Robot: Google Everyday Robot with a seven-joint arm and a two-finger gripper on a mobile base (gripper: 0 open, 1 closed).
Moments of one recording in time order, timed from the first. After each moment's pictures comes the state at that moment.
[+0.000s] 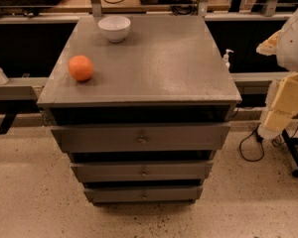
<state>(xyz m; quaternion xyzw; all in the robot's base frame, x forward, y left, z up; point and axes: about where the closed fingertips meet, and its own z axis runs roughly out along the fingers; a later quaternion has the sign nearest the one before) 0.438 -0.217 0.976 -0.60 0.78 -0.03 0.16</state>
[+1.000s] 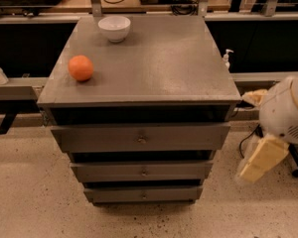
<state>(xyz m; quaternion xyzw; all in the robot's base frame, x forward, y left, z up) 0.410 -0.198 0.887 -0.58 0.78 0.03 0.21</state>
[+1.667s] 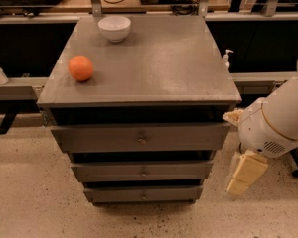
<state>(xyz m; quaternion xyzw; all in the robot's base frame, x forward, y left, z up) 0.400 -0.180 0.834 -0.61 0.77 0.07 0.18</state>
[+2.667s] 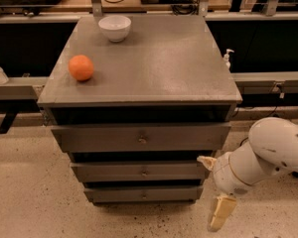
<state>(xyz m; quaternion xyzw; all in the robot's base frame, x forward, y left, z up) 0.393 -0.163 0.660 -0.68 0.70 0.13 0.17</state>
